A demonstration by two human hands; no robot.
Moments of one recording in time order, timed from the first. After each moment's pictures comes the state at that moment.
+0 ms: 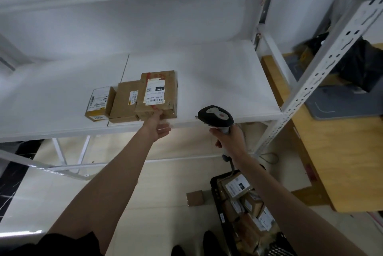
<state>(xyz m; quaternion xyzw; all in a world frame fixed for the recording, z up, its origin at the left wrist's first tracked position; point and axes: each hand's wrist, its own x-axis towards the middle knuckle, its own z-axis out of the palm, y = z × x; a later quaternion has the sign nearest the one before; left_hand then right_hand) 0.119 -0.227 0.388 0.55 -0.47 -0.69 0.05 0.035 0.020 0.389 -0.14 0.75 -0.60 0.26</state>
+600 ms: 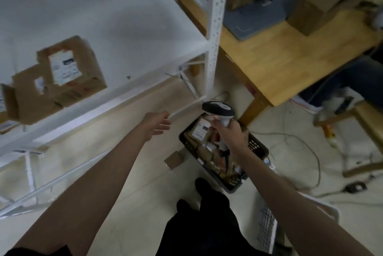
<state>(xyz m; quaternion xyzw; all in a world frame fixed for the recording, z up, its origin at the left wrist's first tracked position) 0.132 -0.066 0.312 0.38 -0.71 -0.55 -0.24 0.147 0.182 0.309 0.18 0.72 -0.64 0.21</state>
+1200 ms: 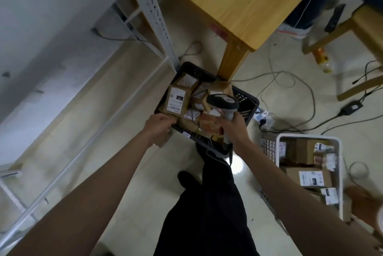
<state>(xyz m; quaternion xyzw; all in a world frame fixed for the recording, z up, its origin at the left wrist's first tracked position) 0.107 0.037 0.135 0.29 -0.77 -0.42 -0.38 0.157 0.269 0.149 0.37 0.65 -0.64 0.19</state>
